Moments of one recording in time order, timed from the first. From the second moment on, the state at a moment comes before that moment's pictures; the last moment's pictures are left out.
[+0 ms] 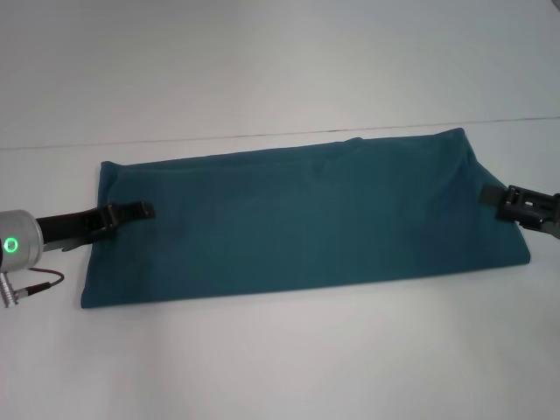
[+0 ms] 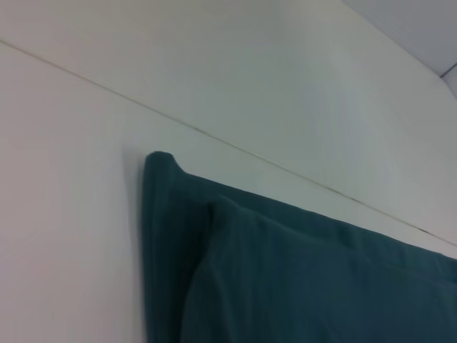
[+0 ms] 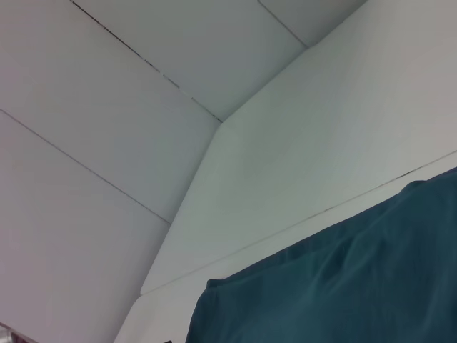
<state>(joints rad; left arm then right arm) -0.70 -2.07 0.66 0.54 2.22 0.90 -2.30 0.41 1.94 -0.58 -0.63 -1.85 -1.49 2.08</state>
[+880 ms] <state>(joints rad) -0.71 -2.08 0.68 0.51 2.23 0.80 -2.31 0.41 1.94 -0.58 -0.62 -1.88 -1.49 2.08</state>
